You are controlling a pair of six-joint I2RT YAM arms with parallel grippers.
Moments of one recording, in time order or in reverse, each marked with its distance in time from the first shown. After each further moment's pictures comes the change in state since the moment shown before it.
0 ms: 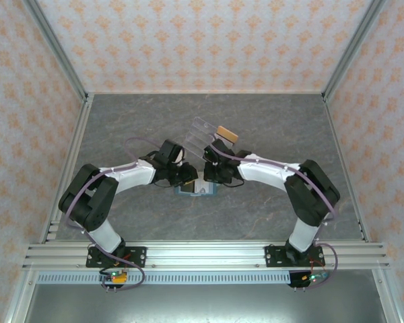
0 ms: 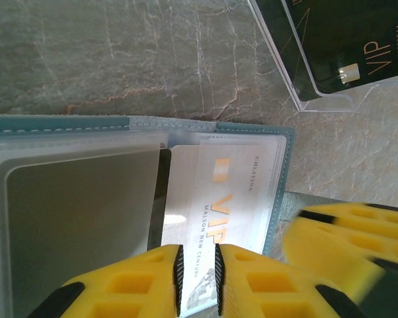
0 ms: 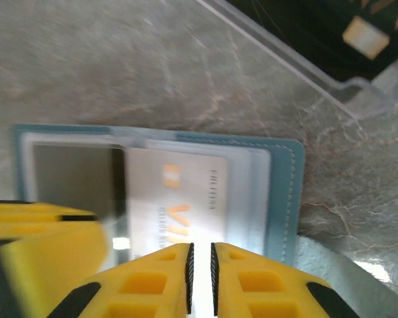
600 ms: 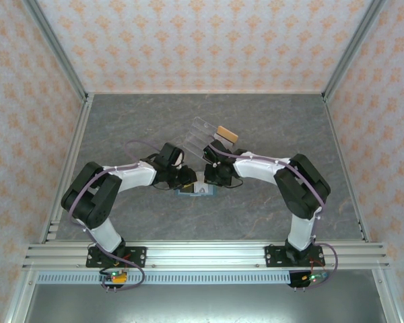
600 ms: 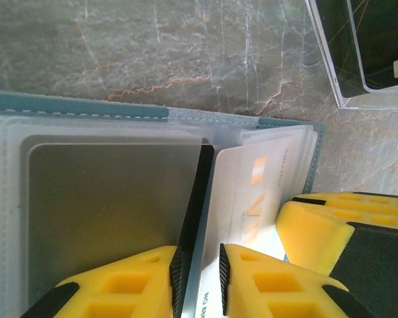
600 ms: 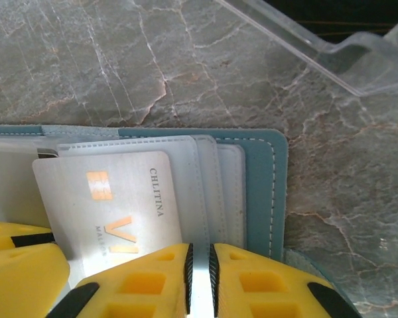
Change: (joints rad) left arm 0.003 0.029 -0.029 0.026 -0.010 0.004; right arm -0.024 0.086 0.033 -0.029 -0.060 0.035
